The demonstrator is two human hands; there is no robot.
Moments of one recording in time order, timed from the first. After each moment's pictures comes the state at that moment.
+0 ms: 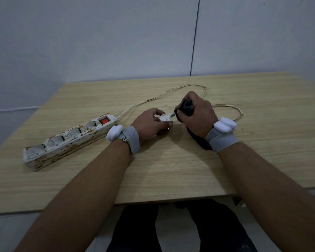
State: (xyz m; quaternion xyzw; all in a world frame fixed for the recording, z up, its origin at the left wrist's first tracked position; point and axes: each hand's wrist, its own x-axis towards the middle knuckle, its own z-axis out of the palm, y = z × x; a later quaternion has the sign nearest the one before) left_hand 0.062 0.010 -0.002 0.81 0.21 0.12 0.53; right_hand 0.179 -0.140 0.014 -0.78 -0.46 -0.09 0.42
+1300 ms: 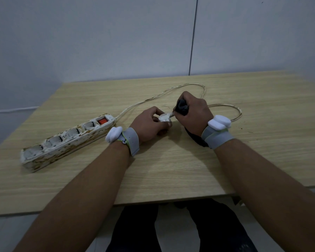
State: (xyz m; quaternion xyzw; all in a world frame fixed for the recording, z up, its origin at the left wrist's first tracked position) left_hand 0.062 0.009 -0.004 0.83 0.20 0.14 0.50; right_hand 0.180 -0.133 0.017 -0.78 -0.47 -0.10 0.40
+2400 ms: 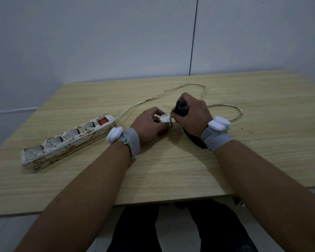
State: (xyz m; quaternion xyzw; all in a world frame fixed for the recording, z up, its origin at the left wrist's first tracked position) left_hand 0.062 0.005 -0.002 0.83 0.20 0.15 0.50; right_hand 0.178 -0.130 0.011 -0.77 -0.47 -0.10 0.42
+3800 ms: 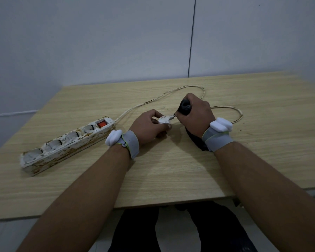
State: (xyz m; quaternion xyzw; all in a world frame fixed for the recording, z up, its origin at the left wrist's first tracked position) left_hand 0.062 0.004 -0.002 0.81 0.21 0.14 0.52; right_hand 0.181 -0.135 0.016 -0.81 -0.41 -0.11 0.41
